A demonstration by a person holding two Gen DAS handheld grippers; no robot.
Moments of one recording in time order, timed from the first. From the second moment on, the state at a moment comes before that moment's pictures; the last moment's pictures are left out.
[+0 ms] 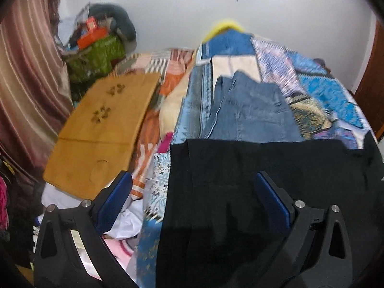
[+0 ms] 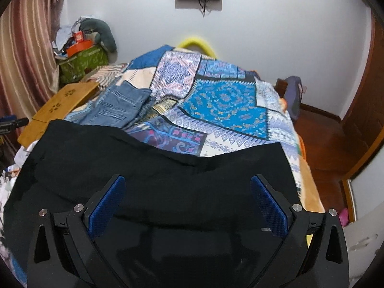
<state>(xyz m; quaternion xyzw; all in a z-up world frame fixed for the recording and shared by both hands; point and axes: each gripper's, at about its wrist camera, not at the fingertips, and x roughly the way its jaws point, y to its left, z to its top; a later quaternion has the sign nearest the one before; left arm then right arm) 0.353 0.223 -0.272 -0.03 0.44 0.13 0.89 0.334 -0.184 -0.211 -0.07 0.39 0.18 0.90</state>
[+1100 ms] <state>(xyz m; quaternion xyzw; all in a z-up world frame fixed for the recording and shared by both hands) 0.427 0.224 -0.324 0.04 0.47 0.17 0.86 0.489 -0.293 -0.301 -0.07 0.44 0.04 0.90</state>
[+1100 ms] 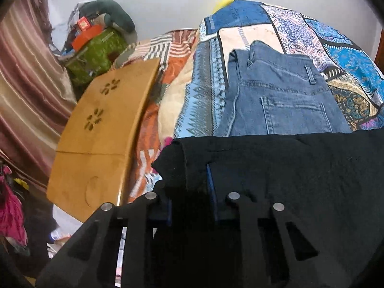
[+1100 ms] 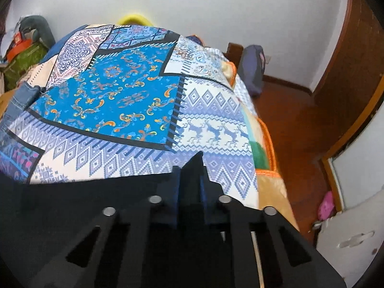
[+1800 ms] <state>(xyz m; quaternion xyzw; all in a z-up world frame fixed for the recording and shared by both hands) 0.452 0.263 -0.326 -0.05 0.52 0.10 0.85 0.453 -0.179 -0.229 -0.10 0.40 0.24 0.88</state>
